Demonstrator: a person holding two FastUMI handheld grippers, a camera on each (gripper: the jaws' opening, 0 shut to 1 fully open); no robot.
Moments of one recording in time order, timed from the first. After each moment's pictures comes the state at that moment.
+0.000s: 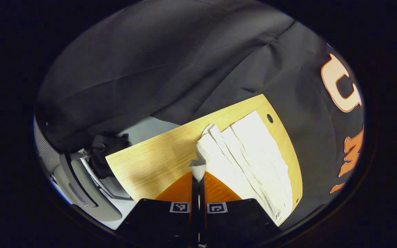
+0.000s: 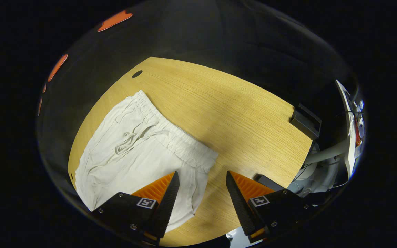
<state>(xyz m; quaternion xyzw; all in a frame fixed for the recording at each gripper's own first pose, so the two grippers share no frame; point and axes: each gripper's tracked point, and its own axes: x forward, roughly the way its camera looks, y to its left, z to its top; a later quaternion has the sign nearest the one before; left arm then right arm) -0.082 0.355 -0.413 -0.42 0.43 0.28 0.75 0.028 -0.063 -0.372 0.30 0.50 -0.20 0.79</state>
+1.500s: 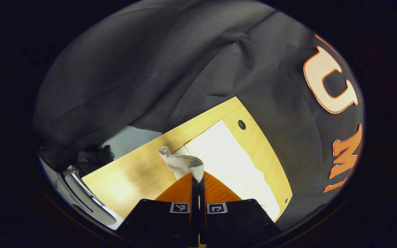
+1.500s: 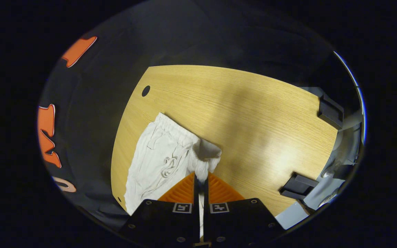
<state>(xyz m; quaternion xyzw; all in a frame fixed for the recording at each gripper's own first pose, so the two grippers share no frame) 0.059 0.358 -0.355 -0.41 0.43 0.21 0.78 0.092 -0.053 -0.304 0.47 0.49 -0.16 0.72</state>
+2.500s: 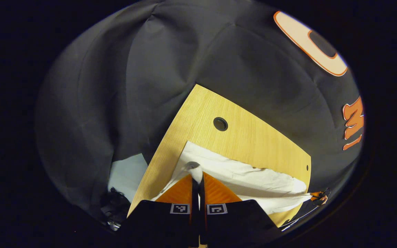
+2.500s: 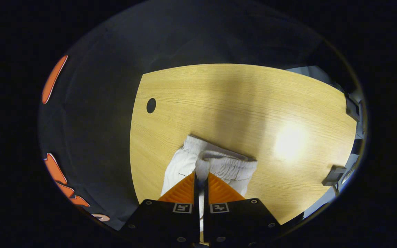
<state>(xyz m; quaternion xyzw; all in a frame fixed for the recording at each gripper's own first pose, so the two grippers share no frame) 0.251 0.374 -0.407 -0.26 0.51 0.03 0.82 0.224 -0.038 -0.303 0.56 0.49 -0.19 0.64</state>
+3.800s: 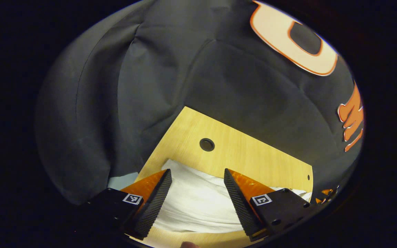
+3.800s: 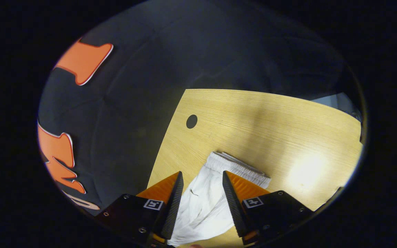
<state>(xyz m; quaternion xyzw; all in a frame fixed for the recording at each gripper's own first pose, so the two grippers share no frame) 0.274 0.336 -0.357 -0.23 0.42 0.04 0.87 0.254 -0.048 -0.251 0.50 0.36 -0.12 0.78</state>
